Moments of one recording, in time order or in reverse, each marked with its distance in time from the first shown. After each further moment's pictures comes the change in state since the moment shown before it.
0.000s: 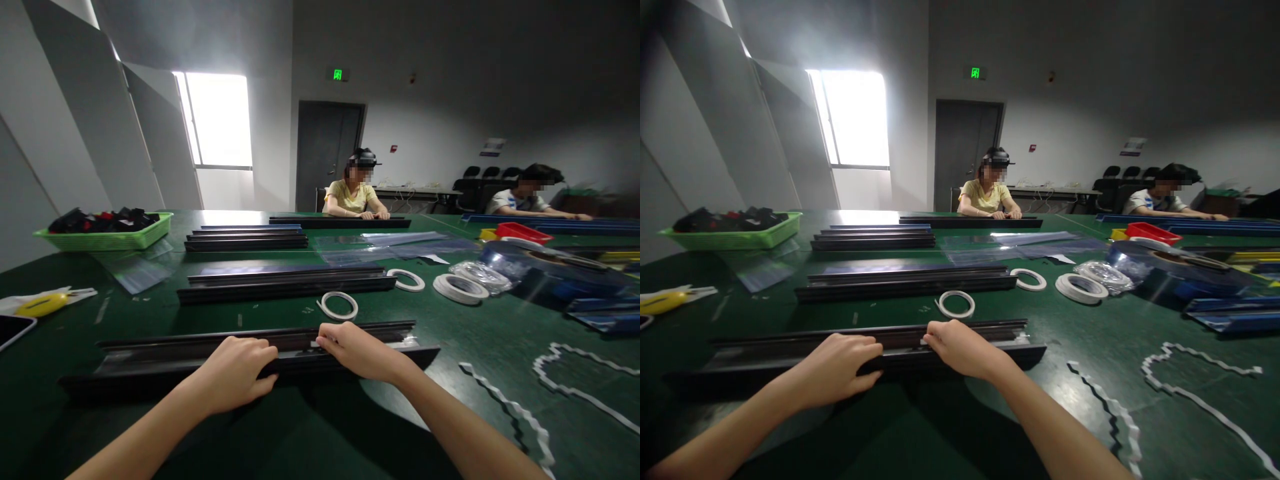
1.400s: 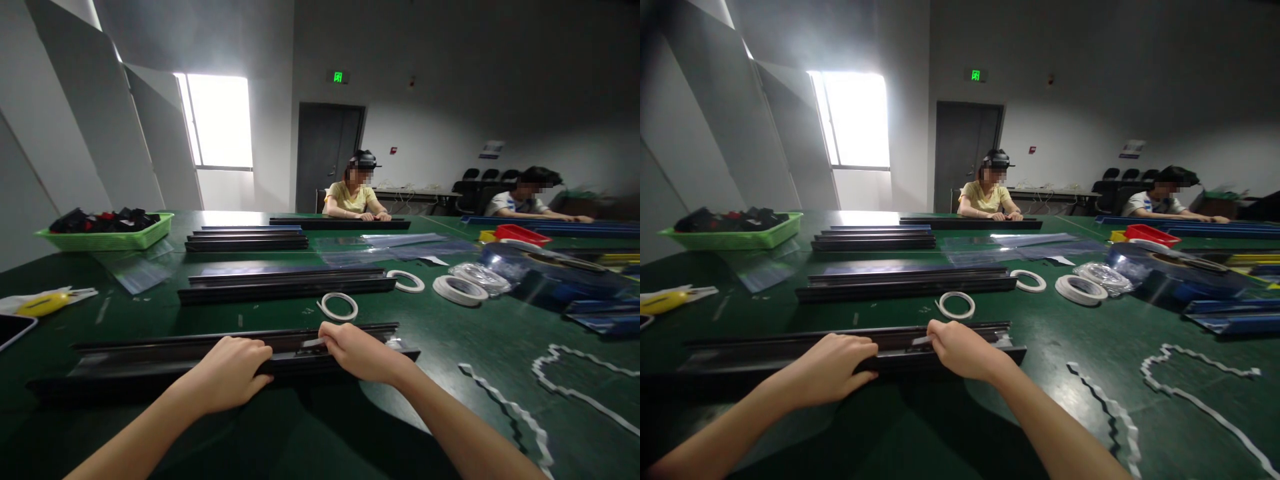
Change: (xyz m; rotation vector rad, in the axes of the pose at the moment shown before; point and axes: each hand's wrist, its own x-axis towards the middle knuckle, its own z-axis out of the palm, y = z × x) left_hand -0.004 -0.003 -0.007 -0.021 -0.044 -0.043; right_hand -0.004 0.002 0.000 -0.026 0.027 -0.034
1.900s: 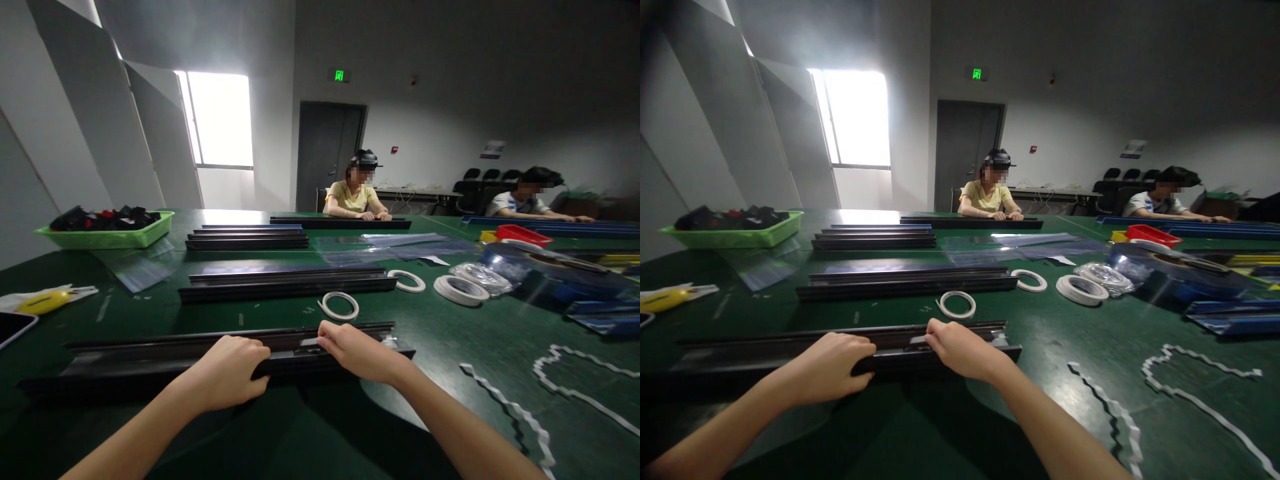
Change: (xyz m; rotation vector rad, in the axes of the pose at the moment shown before) left_hand 0.000 -0.005 0.001 -0.016 -0.009 -0.003; right_hand 0.003 -0.002 0.003 0.031 -0.009 0.013
